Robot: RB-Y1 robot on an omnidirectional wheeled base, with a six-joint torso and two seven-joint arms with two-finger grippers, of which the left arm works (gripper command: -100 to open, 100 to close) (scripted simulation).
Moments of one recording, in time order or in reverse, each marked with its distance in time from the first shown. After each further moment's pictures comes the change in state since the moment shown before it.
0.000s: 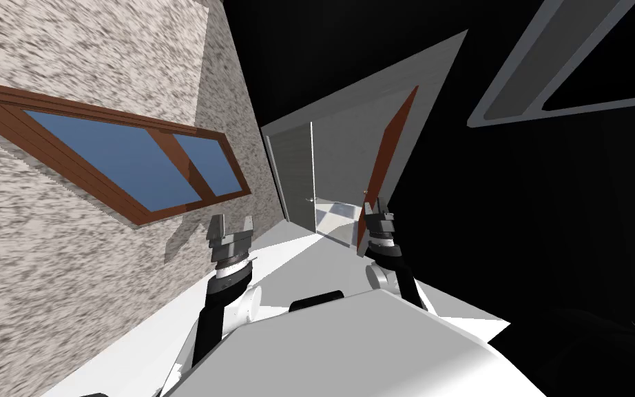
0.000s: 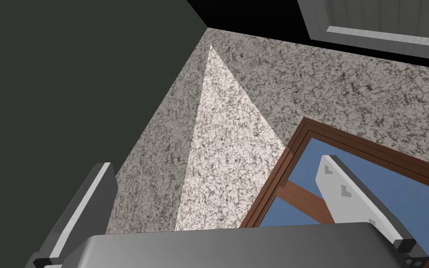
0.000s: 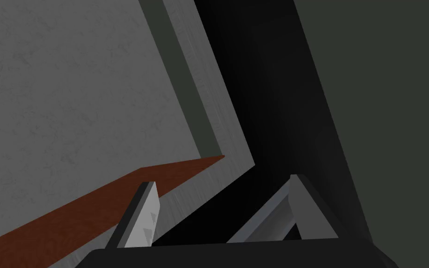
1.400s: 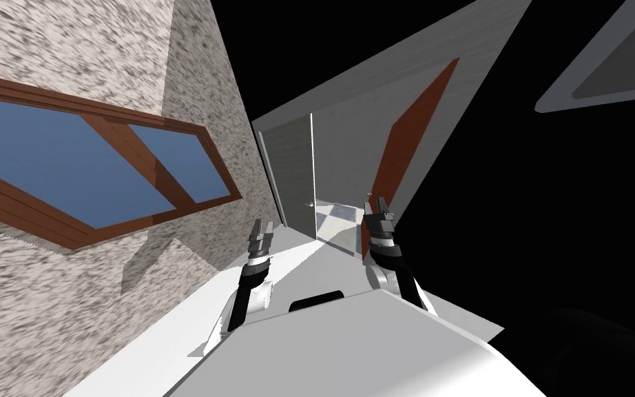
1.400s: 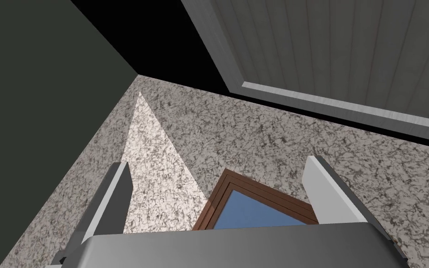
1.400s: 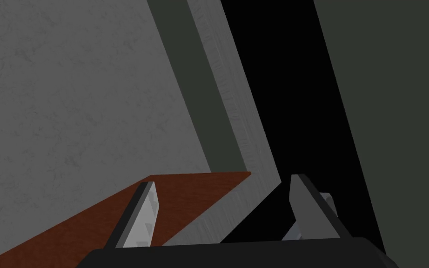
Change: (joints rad) arm -0.122 0.077 -0.056 0.308 -0.023 -0.035 0.030
